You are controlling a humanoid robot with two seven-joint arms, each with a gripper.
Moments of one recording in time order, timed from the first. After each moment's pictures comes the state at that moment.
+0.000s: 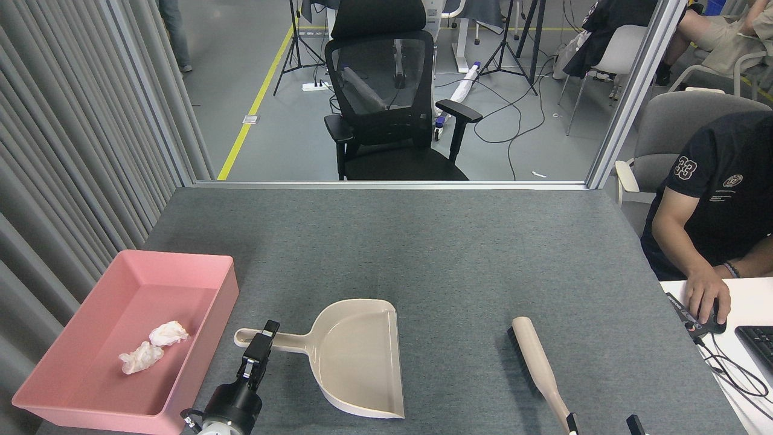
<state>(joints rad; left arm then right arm) -0.13 -0.11 0.21 -1.17 -0.39 -0.32 -0.30 0.37 -0.07 -0.13 -1.61 1.33 -0.16 -0.29</state>
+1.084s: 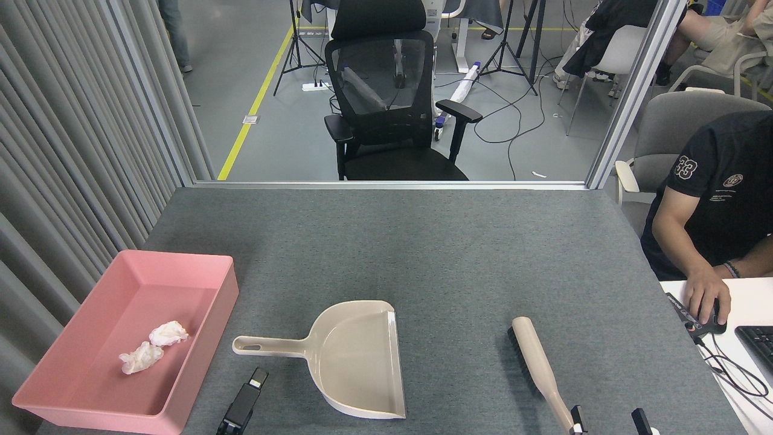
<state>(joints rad) 0.13 -0.05 0.13 -1.42 -0.40 -0.25 -0.31 0.36 -0.06 -0.15 -1.64 1.33 -0.16 -0.28</state>
